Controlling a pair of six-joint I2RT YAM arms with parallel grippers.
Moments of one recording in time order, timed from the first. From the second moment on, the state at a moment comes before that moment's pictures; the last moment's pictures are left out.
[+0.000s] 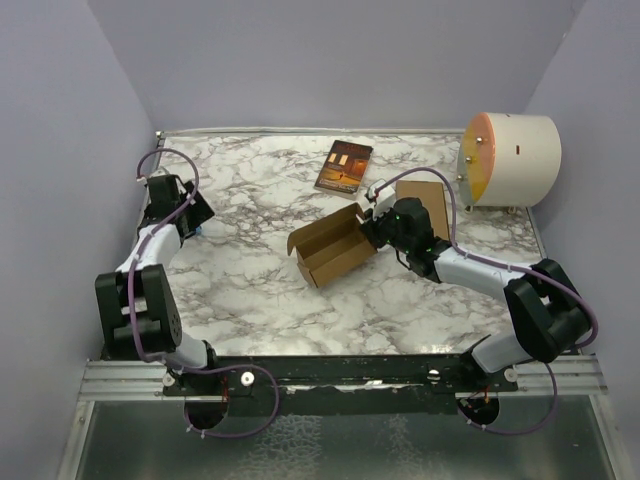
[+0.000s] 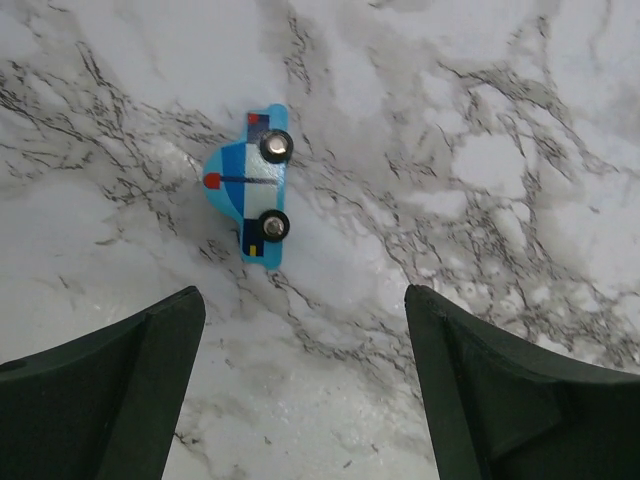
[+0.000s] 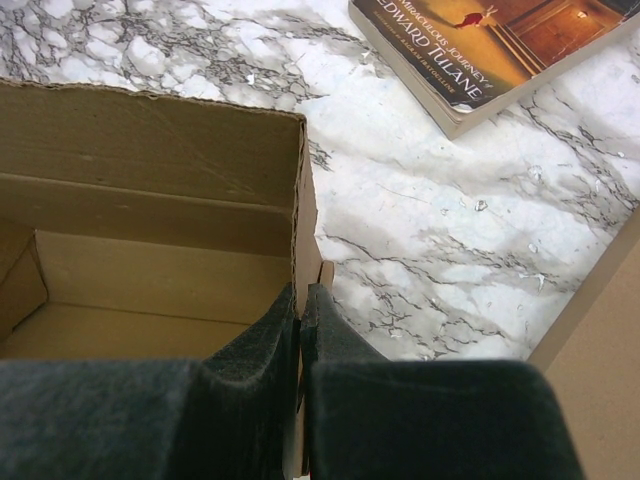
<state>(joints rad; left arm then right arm) 0.19 1.44 0.86 -0.14 0.02 -0.43 0.58 1.48 0.73 0.35 -0.10 -0.04</state>
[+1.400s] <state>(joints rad) 0.15 1.84 1.16 -0.34 -0.16 -0.43 0.58 1.38 0.73 0.34 -0.13 0.01</state>
